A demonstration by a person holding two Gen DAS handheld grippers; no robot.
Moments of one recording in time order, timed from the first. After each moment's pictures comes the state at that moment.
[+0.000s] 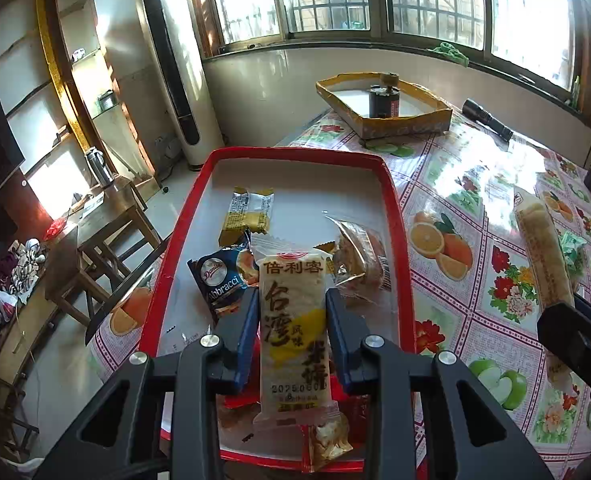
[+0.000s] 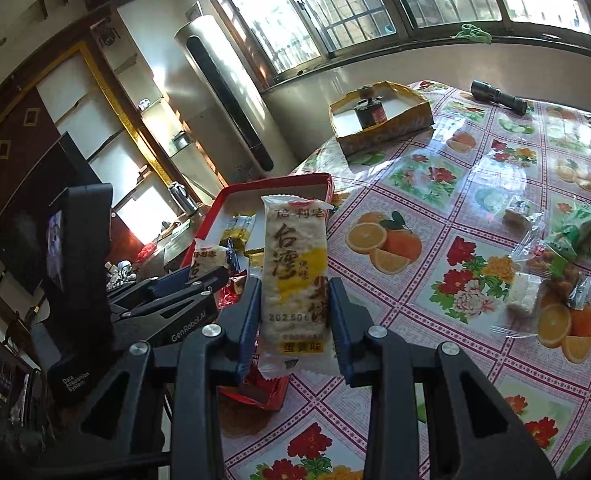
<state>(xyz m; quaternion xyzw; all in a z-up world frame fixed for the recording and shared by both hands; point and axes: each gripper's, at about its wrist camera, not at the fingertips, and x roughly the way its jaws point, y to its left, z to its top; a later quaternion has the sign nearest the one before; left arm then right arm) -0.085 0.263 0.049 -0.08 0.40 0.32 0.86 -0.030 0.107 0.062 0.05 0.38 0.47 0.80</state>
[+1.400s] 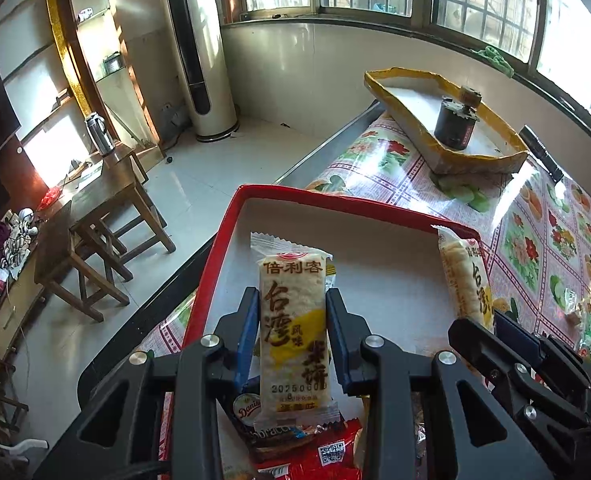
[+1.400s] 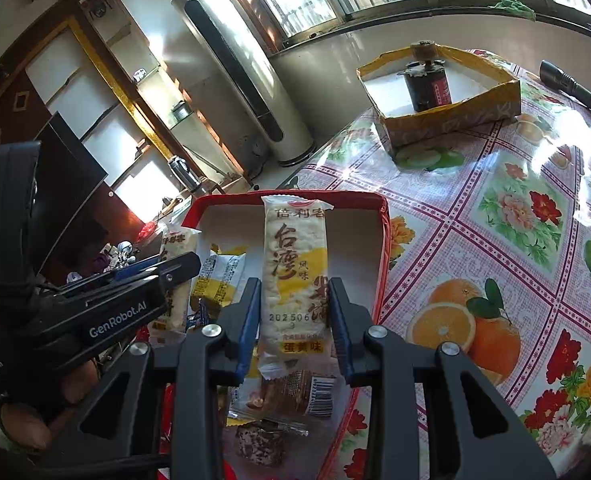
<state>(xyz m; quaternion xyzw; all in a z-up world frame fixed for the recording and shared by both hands) -0.031 0.371 0.044 -0.14 0.43 0.34 0.83 0.050 0.254 0.024 0.02 0.43 0.49 0.76</state>
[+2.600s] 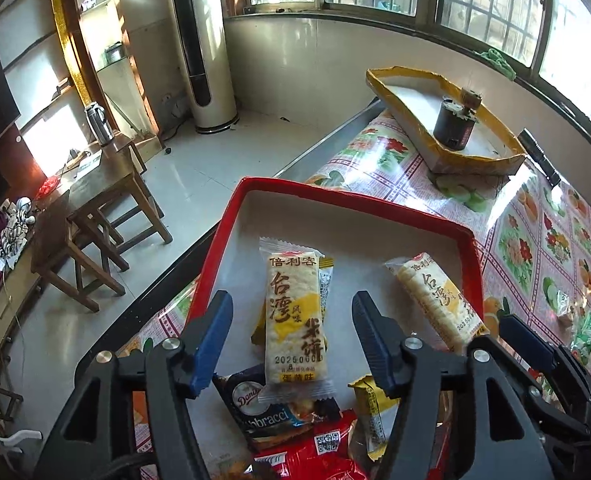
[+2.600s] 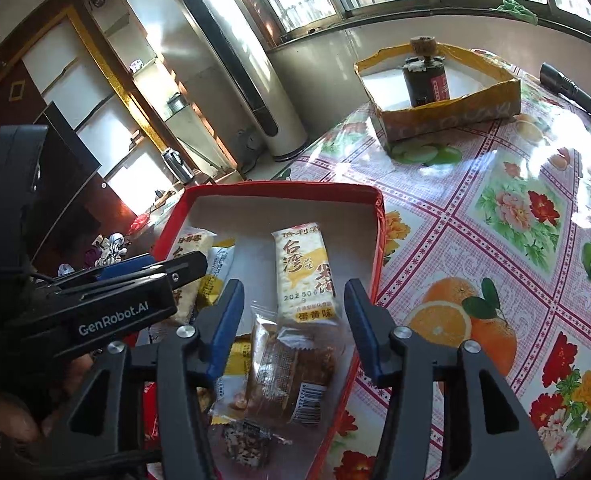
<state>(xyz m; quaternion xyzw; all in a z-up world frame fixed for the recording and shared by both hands) -0.036 0.366 0.052 -0.16 0.43 0.34 0.82 0.049 0.250 0.023 0.01 0.42 0.48 0.77</state>
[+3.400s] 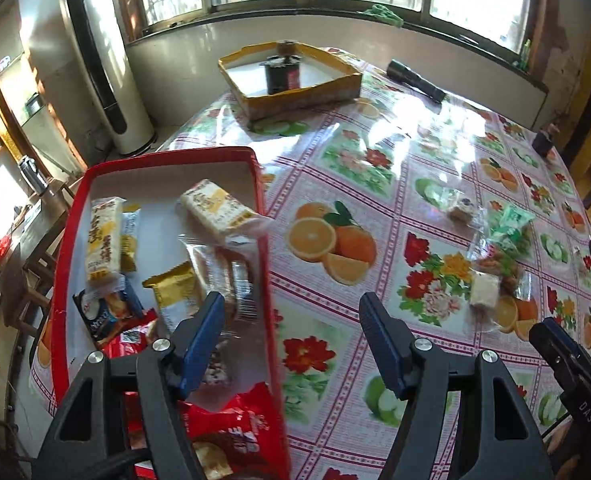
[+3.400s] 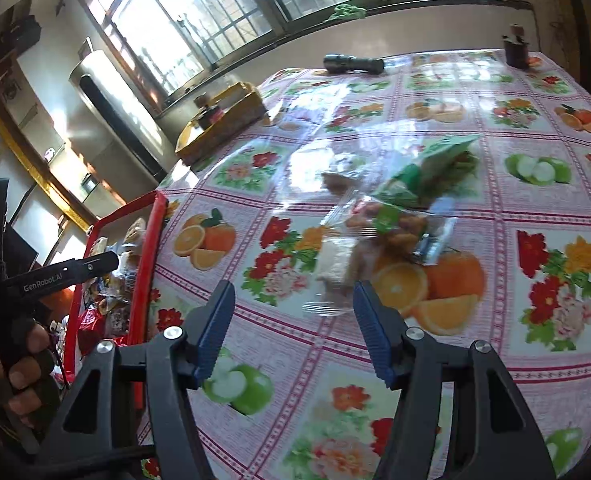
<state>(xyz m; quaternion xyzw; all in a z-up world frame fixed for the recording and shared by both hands) -0.012 0.210 0.049 -0.08 0.46 0.20 0.86 0.028 -0.012 0.005 0.11 0.43 0.29 0.85</state>
